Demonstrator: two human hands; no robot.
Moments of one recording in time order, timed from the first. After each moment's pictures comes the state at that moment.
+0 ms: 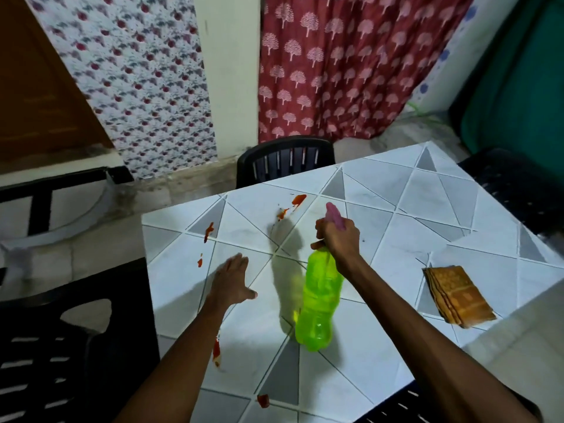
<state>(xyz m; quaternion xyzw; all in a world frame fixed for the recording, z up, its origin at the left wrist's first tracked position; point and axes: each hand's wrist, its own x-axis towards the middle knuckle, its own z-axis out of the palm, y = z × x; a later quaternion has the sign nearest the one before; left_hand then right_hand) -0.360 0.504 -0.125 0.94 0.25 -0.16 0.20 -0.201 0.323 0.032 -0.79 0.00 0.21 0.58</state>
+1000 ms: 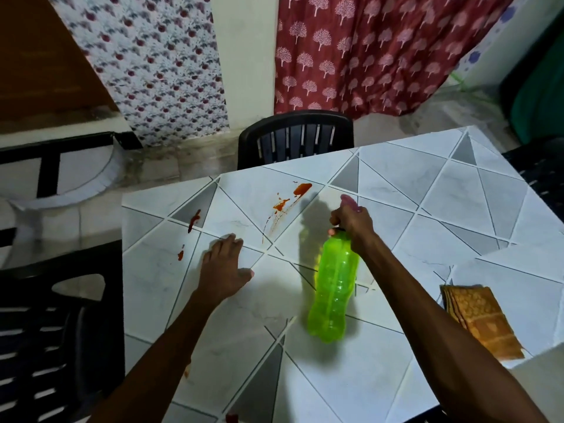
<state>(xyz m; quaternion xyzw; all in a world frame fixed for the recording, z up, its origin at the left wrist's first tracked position) -0.321 0.499 -0.139 0.93 0.32 -0.06 0.18 -0.076 0.335 -0.039 -0.77 0.07 0.31 0.55</state>
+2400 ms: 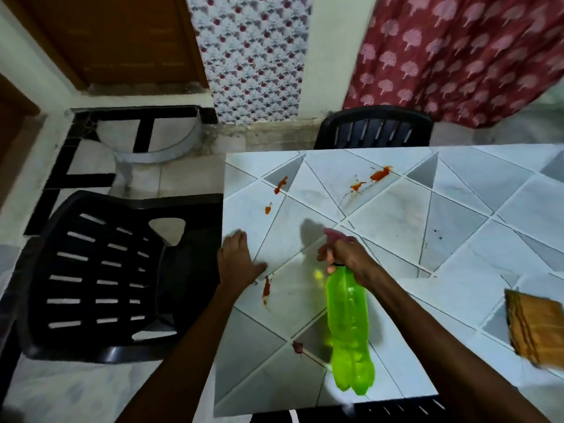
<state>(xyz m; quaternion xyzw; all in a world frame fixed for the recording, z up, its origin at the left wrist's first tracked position) -0.497 0.493 -0.120 0.83 0.51 -0.02 0.24 -0.285 0.357 -0.031 -0.77 -0.08 0.48 0.42</state>
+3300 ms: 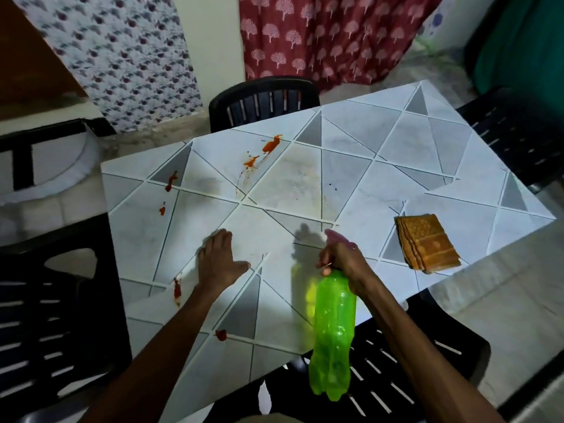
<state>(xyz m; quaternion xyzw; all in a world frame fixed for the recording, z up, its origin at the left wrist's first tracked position) -0.379 0.383 -0.129 0.91 0.35 -0.08 0.21 -0.221 0.155 -0.030 -0.74 0.10 0.39 0.54</state>
